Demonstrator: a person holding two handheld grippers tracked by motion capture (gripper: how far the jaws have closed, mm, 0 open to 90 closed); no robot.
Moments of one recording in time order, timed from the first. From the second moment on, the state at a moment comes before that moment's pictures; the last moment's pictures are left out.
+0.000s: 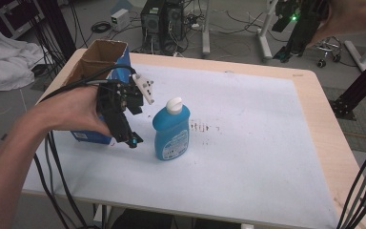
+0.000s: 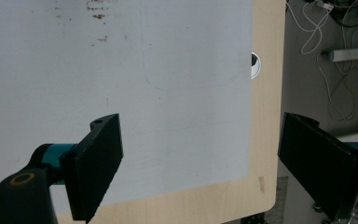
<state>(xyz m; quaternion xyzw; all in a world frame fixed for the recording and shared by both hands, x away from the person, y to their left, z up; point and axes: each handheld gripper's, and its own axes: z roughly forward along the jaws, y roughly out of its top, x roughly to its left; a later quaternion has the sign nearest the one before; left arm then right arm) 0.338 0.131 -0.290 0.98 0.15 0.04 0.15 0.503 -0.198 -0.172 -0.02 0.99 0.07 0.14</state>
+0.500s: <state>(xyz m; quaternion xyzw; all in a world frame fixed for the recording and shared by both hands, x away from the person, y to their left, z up) 0.328 0.107 -0.283 0.94 0.26 0.05 0.19 0.504 -0.198 -0.176 -0.01 0.99 0.06 0.15</state>
